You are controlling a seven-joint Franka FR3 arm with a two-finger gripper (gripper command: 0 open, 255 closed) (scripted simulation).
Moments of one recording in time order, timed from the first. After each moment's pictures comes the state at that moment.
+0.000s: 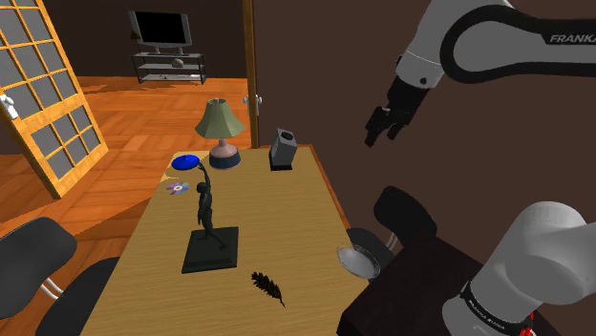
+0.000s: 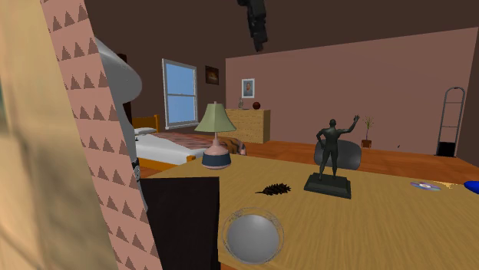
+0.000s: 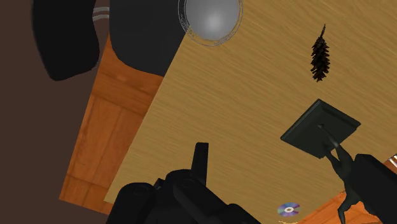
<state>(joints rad) 0.03 -0.77 0.07 -2.43 0.07 1.90 0.16</state>
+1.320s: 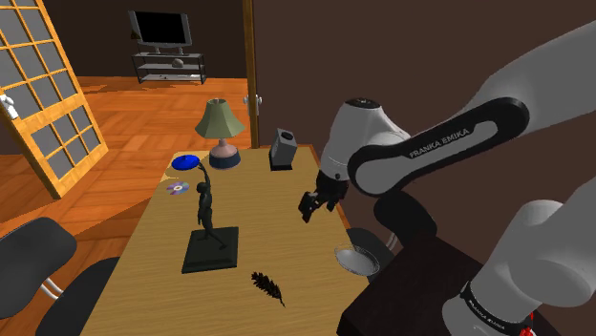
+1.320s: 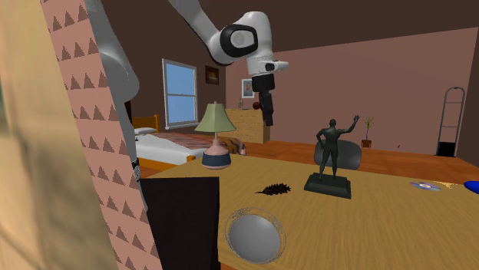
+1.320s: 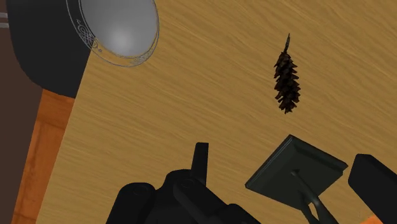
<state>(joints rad) 0.11 -0.28 0.33 -2.58 0.17 2.50 0.39</state>
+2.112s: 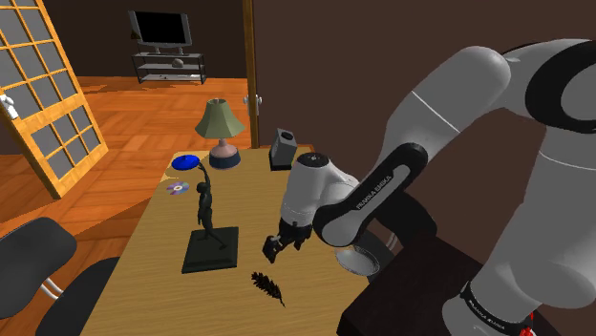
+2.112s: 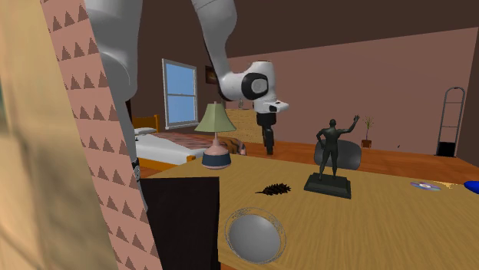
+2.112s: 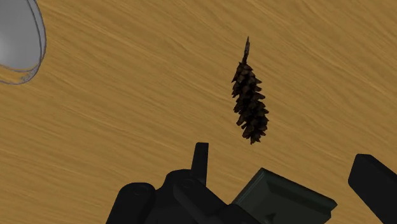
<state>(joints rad) 0.17 0.22 0.39 -2.41 -0.09 2.77 0.70</state>
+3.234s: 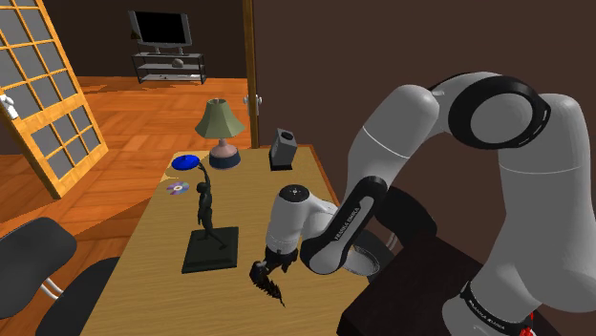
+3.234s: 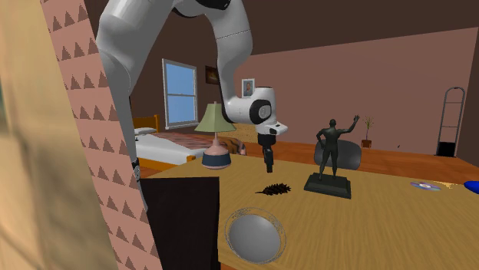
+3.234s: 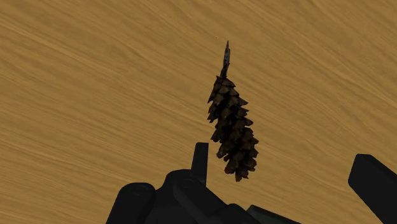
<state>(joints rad) 0.32 0.50 0.26 -2.26 -0.24 2.90 0.85</state>
